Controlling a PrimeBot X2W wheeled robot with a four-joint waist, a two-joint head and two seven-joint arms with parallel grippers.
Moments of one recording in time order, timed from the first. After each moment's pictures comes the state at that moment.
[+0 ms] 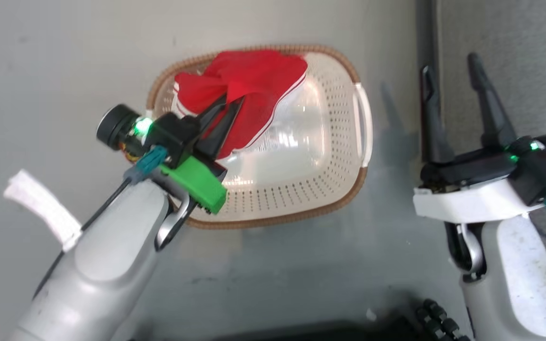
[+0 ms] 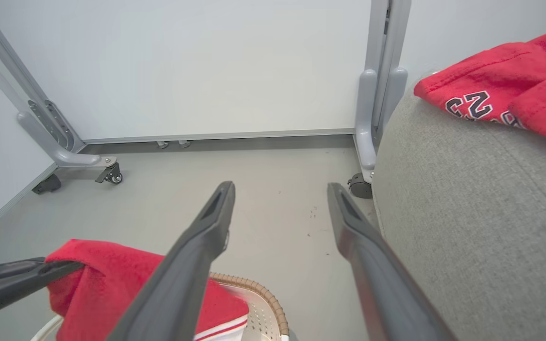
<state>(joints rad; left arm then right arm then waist) -0.77 0.27 -0.75 0.44 -0.44 -0.13 -0.26 -0.34 -0.05 0.08 -0.08 0.11 0.13 -0.26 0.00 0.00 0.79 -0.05</state>
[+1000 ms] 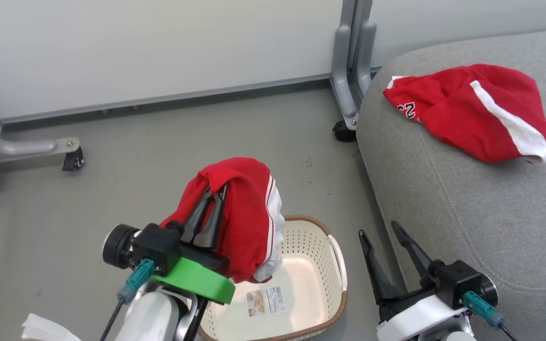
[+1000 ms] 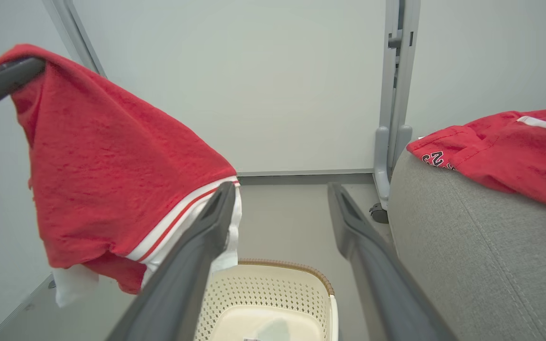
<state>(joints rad) -0.23 0.09 -0.37 0.18 -0.24 -0.12 -0.26 0.00 -0.05 0.23 0.14 0.17 0.13 -0.26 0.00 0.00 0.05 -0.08</state>
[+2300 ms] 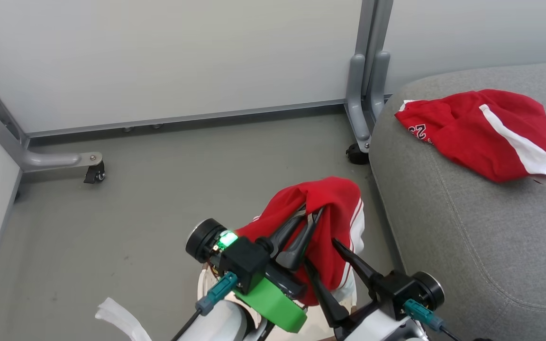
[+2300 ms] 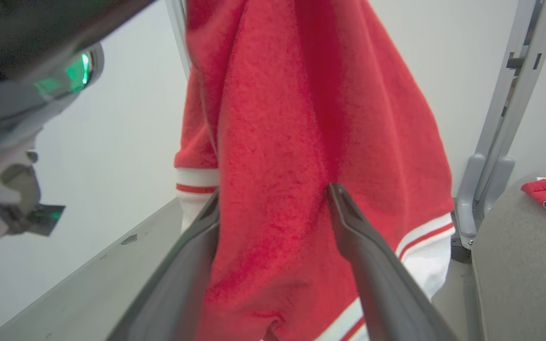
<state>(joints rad) -0.29 0.05 -0.67 0.16 -0.27 -0.12 -0.26 -0.07 -0.05 0.46 0.22 0.16 0.13 -0.26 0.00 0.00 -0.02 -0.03</state>
